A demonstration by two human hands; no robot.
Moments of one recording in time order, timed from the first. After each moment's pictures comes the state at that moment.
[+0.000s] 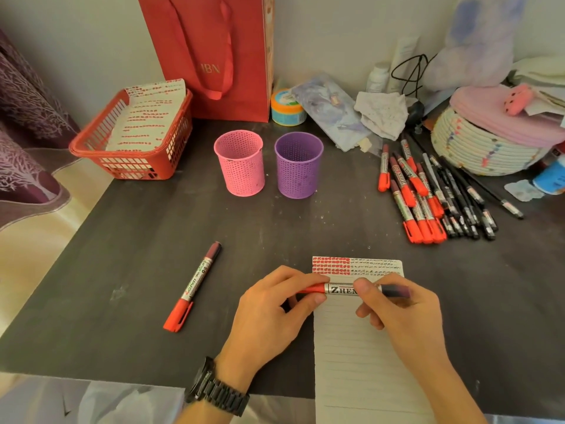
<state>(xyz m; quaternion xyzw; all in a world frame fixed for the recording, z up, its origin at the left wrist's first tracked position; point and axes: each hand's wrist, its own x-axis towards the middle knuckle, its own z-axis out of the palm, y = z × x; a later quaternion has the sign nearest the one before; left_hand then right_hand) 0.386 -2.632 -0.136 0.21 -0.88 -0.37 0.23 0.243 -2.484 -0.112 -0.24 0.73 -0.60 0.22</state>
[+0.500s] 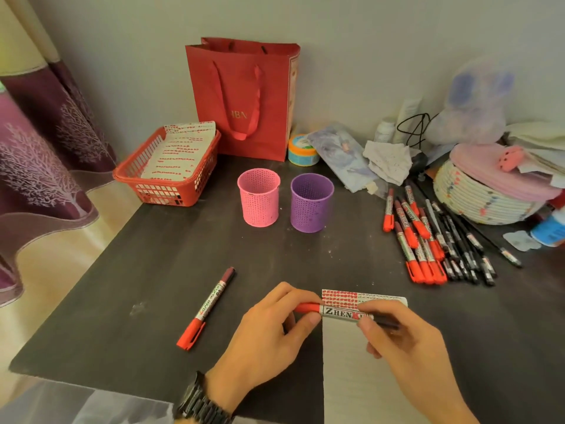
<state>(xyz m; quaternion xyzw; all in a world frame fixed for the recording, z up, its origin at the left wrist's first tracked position) 0.394 -2.643 -0.114 0.19 -0.89 -0.36 0.19 0.242 -2.475 -0.093 -0.35 0.72 -0.56 0.21</state>
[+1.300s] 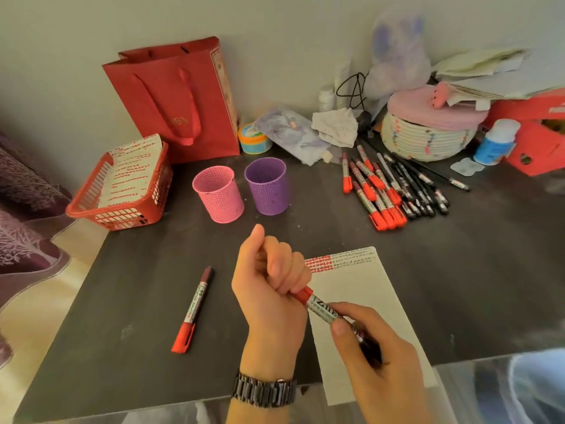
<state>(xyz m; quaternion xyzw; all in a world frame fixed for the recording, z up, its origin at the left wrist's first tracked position) 0.354 -2.587 -0.035 0.14 -0.29 -0.89 0.33 0.339 -2.449 -0.092 -0.24 0.74 -0.61 0.13</state>
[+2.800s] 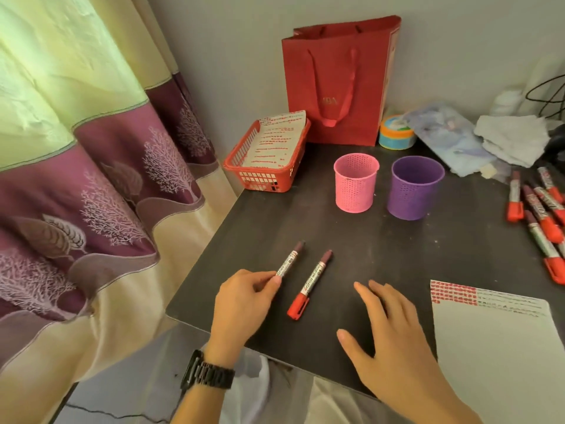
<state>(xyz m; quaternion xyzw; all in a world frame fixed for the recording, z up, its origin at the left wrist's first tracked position) 0.534 -2.722 -0.102 0.56 -0.78 -0.25 0.16 0.355 -2.560 -0.120 -0.52 0.81 -0.21 0.18</state>
